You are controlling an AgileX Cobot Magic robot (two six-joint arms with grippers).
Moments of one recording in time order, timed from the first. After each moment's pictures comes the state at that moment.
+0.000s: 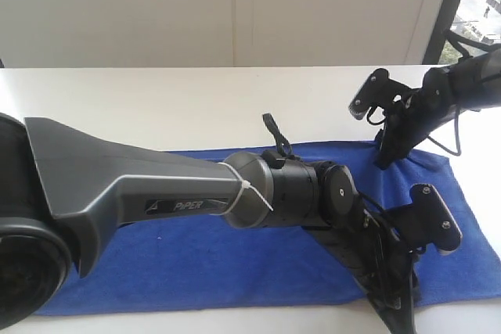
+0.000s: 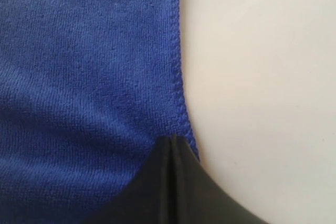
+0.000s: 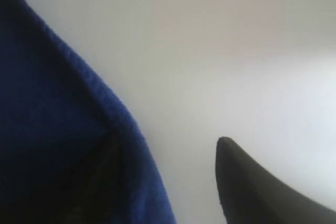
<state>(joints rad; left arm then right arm) -1.07 2.26 -1.63 -0.75 0.52 1.07 -0.06 2.13 -1.34 -0.17 0.26 -0.72</state>
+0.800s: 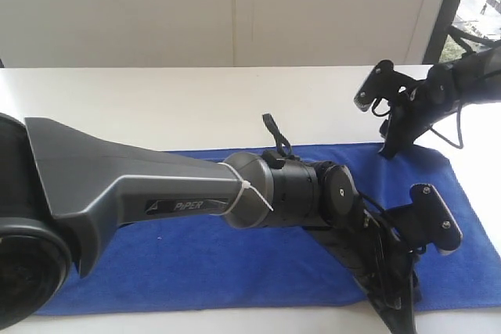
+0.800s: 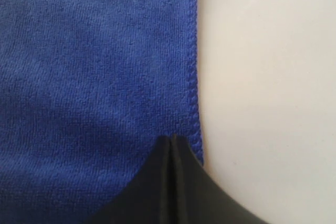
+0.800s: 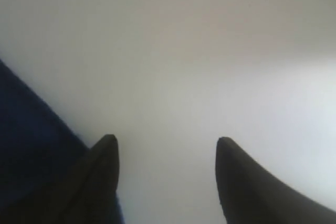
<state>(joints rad) -1.07 2.26 -1.63 -0.75 0.52 1.07 -0.09 2.15 -1.40 -0.21 0.23 -0.69</state>
